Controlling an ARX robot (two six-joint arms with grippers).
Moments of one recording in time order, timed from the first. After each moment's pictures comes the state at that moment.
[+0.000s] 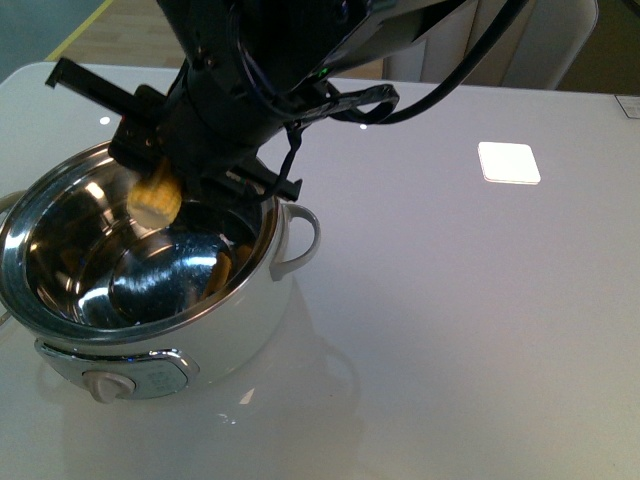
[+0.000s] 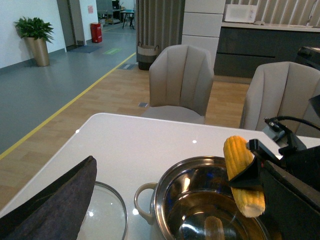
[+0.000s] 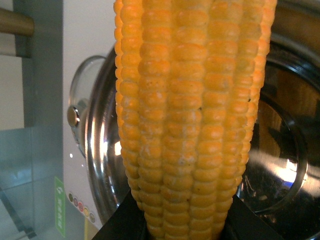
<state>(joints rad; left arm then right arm) 0.00 0.01 0.01 0.00 0.00 -0.01 0.74 2.27 1.50 0.02 -0.17 0.85</state>
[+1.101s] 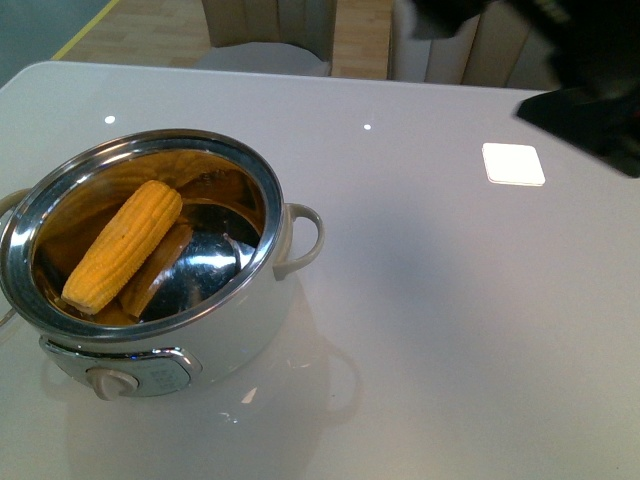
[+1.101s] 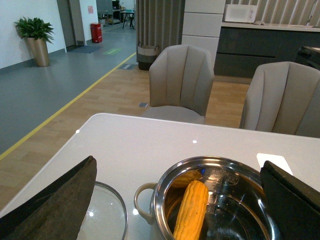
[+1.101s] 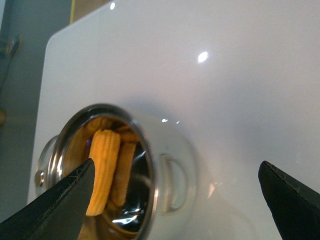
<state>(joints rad) 0.00 0.01 0.01 0.00 0.00 -0.01 0.46 1.40 0.71 0.17 0.17 0.70</state>
